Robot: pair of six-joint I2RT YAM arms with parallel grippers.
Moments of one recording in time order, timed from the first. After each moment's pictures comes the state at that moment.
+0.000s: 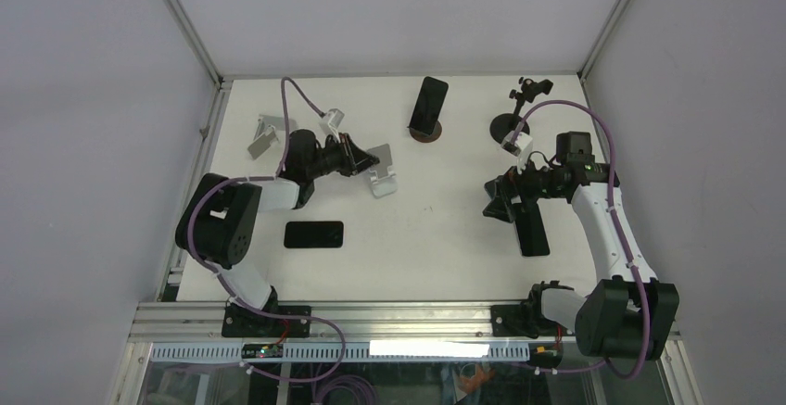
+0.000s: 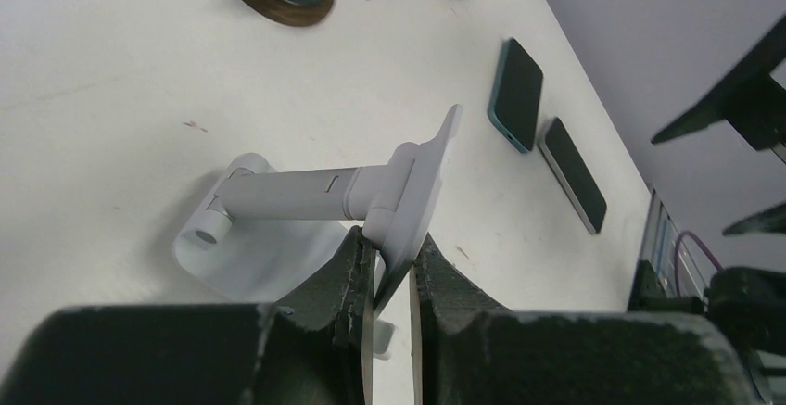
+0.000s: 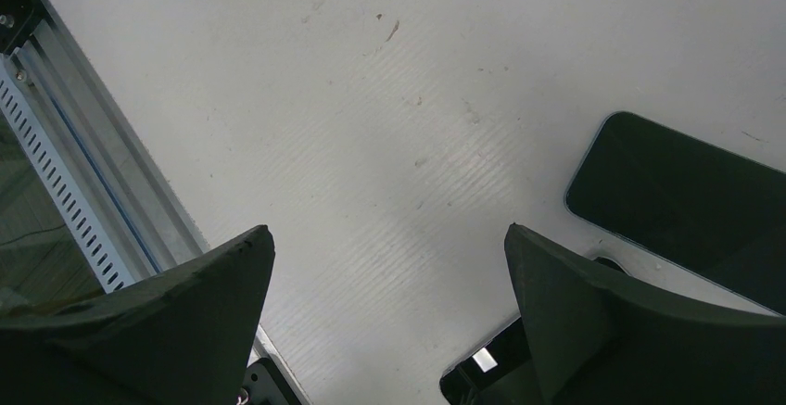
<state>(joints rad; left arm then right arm) -0.30 1.73 0.75 0.73 0.56 -0.56 -0.06 1.15 0.93 -0.93 -0.82 -0.66</state>
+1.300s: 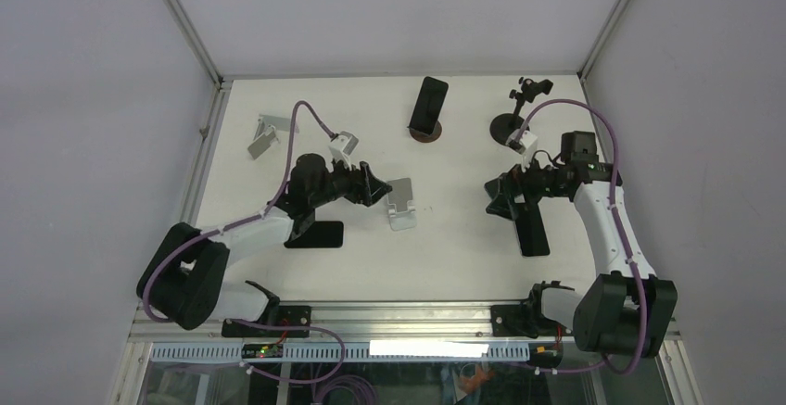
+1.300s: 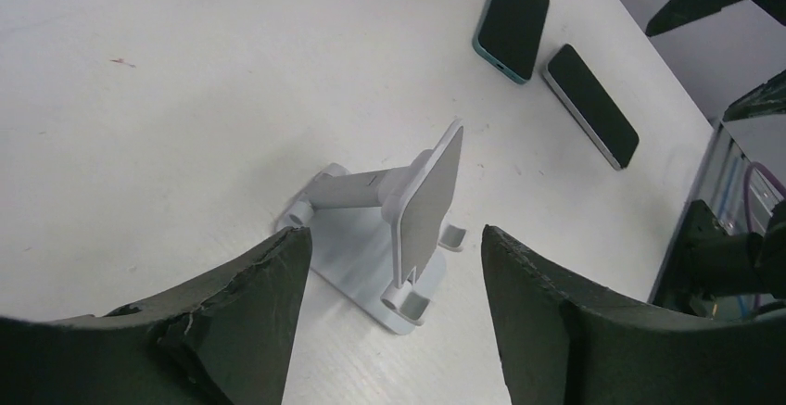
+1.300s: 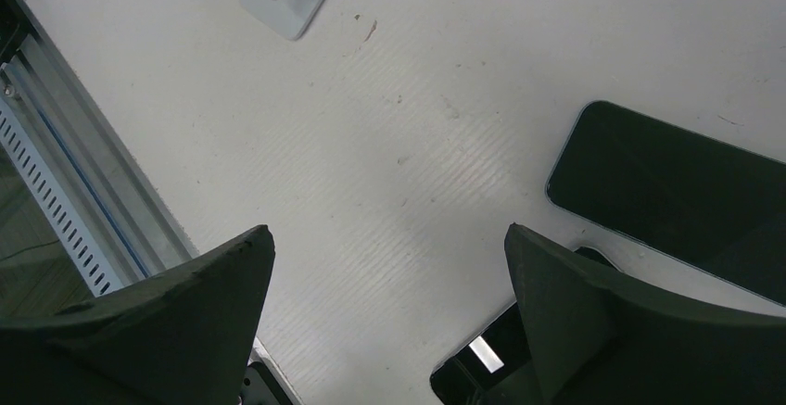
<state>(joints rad) -0.52 1.39 0.55 0.54 0.35 -0.41 -0.09 1.17 0.93 -0.91 -0.83 -0.66</state>
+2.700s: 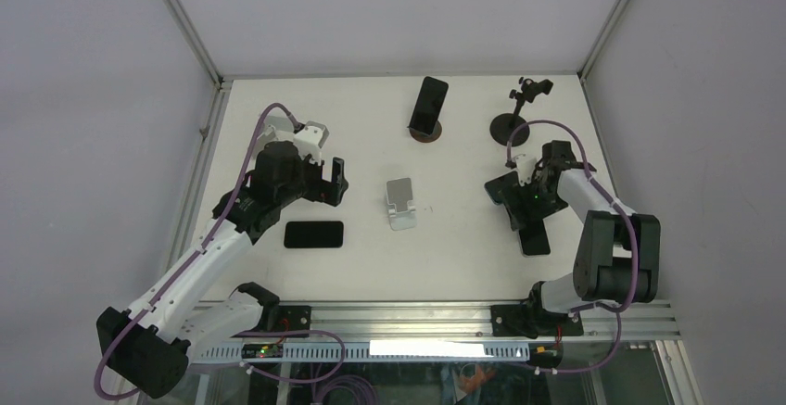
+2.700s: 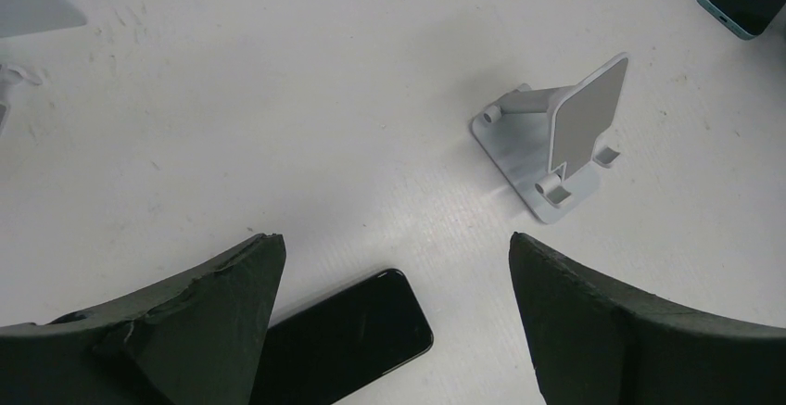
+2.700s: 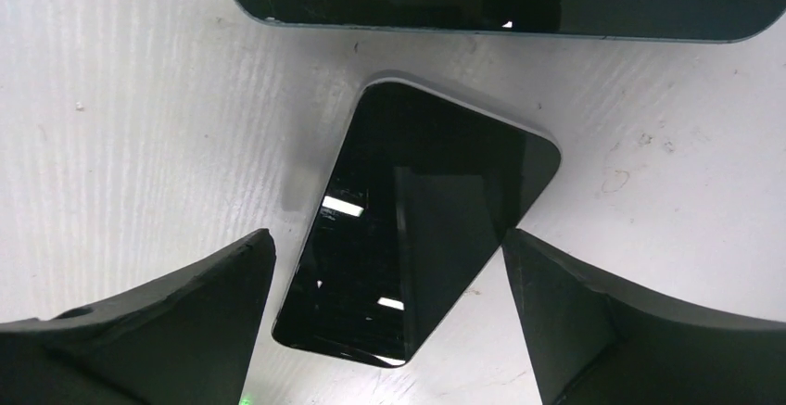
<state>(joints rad) -0.48 0.96 0.84 -0.44 -0.06 -0.12 -0.08 1.44 0.81 -0.72 -0.18 -0.54</state>
